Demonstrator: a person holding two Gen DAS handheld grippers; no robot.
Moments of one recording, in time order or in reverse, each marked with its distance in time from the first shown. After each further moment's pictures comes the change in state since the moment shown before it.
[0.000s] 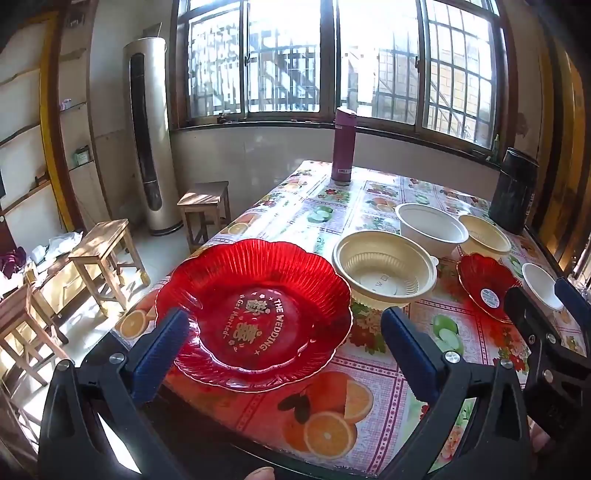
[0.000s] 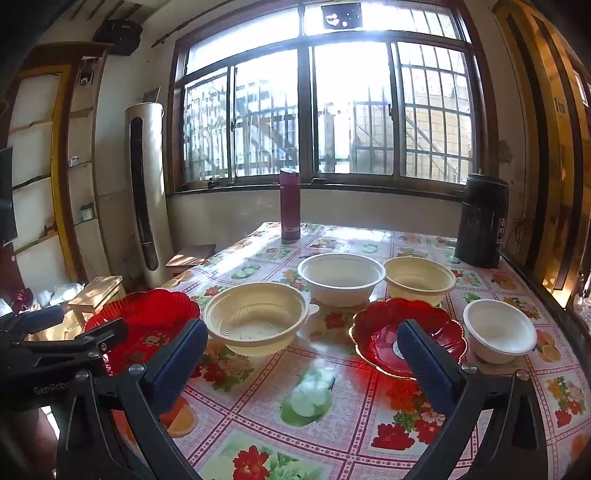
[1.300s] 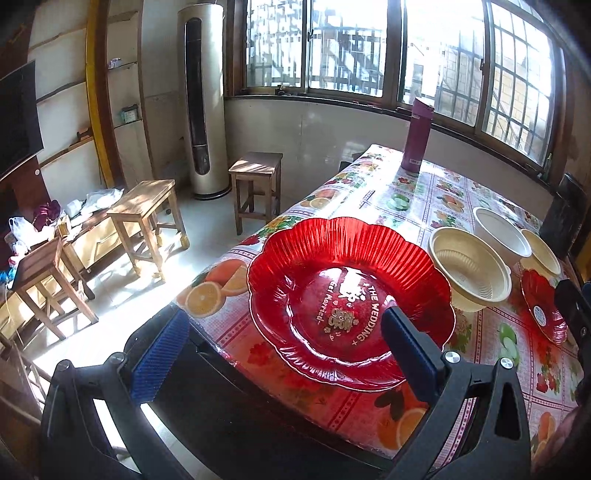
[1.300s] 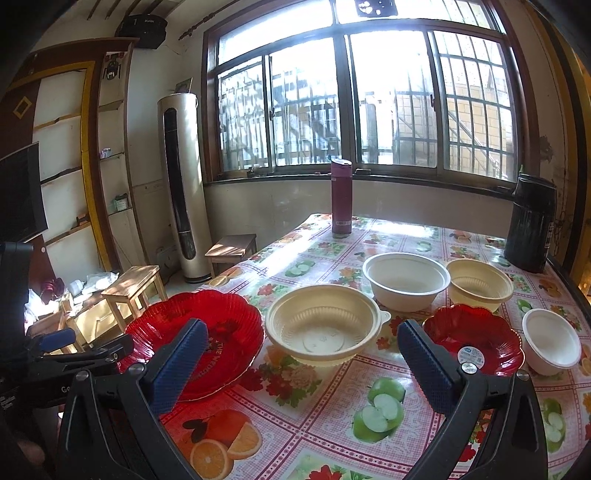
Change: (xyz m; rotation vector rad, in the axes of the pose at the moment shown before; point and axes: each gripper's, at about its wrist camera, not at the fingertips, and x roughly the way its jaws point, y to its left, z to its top) left arm 0.019 0.084 -0.009 -0.139 0.101 0.142; right arm 0.025 0.050 0.016 -0.018 0.057 0.150
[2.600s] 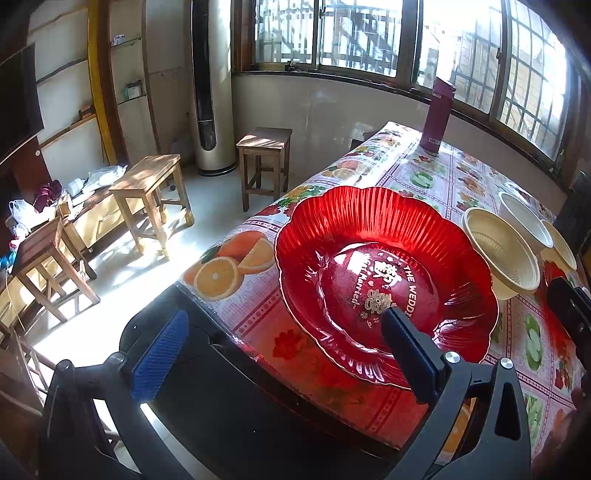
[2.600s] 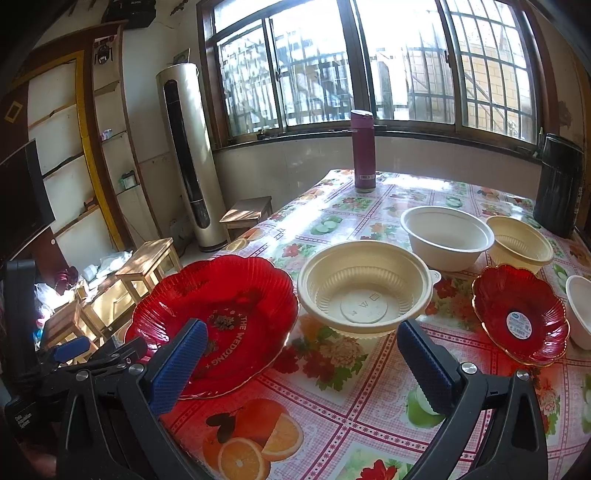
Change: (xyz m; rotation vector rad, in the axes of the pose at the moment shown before) left arm 0.032 0.020 -0.008 -0.017 0.095 0.019; right arm 0.051 0.021 -0.012 0.054 0.170 0.070
